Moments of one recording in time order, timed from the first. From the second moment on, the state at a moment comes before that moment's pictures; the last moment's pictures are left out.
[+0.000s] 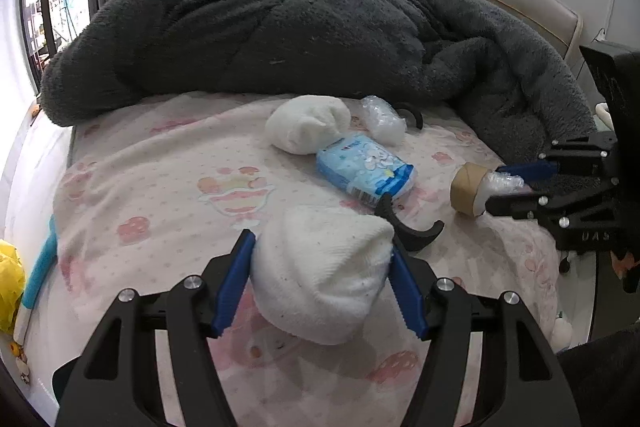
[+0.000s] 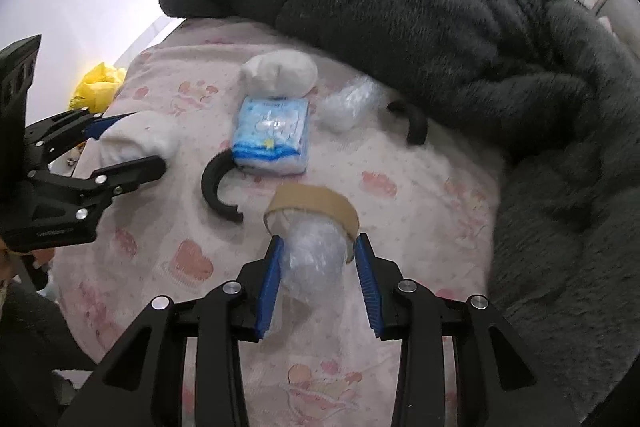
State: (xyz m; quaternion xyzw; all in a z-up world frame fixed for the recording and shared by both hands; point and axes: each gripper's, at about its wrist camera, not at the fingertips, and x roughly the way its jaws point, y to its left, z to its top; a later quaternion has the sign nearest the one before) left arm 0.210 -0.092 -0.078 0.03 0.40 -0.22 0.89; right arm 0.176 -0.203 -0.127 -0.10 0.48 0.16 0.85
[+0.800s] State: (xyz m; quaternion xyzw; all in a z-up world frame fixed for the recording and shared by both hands) left arm 0.189 -0.018 -0.057 0.01 0.39 -0.19 0.90; right arm 0.172 -0.123 -0.089 -0.12 0.46 0.21 0.85
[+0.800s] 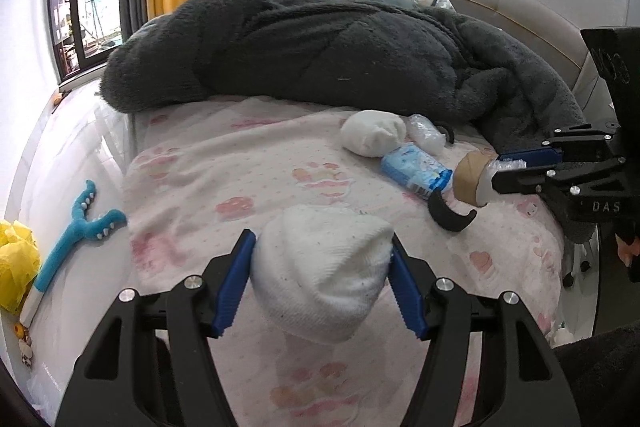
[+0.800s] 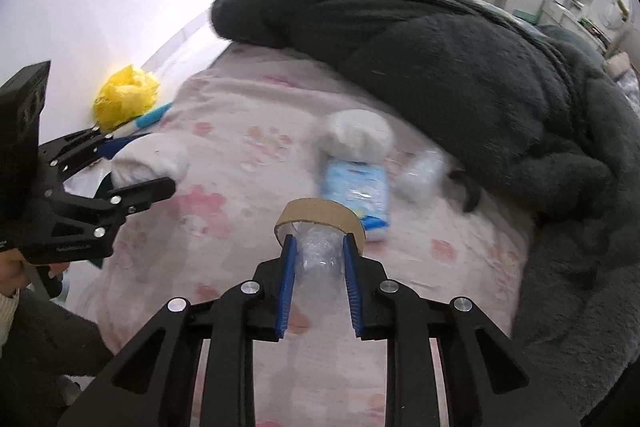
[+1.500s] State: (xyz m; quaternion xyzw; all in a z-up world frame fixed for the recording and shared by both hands) left arm 0.127 0.061 -0.060 0.00 0.40 -0.14 0.91; right arm 0.133 -0.040 -0.109 -0.20 0.48 0.23 0.82
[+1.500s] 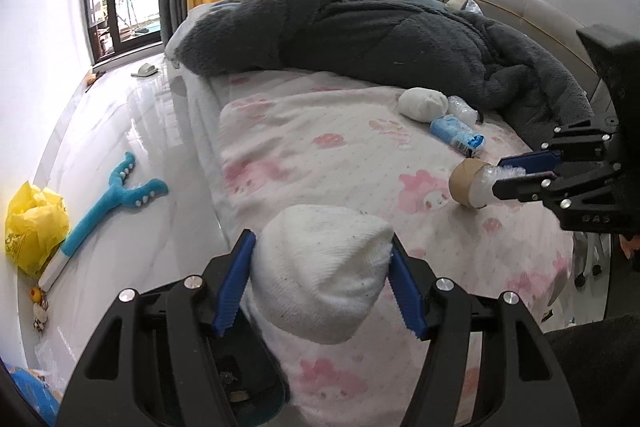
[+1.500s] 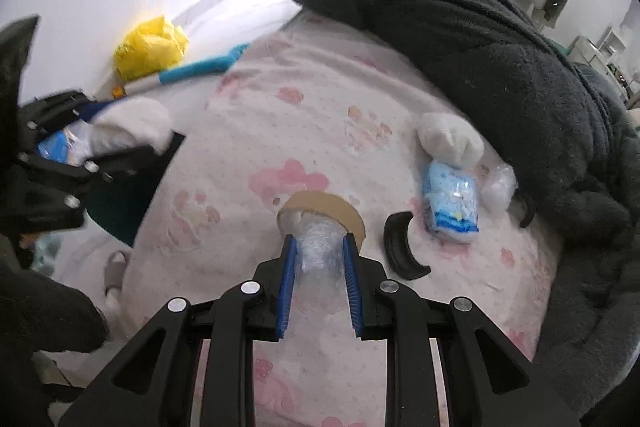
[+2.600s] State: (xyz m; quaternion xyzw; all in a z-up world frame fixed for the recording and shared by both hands) left arm 0.072 0.169 -0.093 -0.04 0.43 -0.08 0.90; right arm 0.096 0.063 -0.112 -0.25 0.48 0.30 0.79
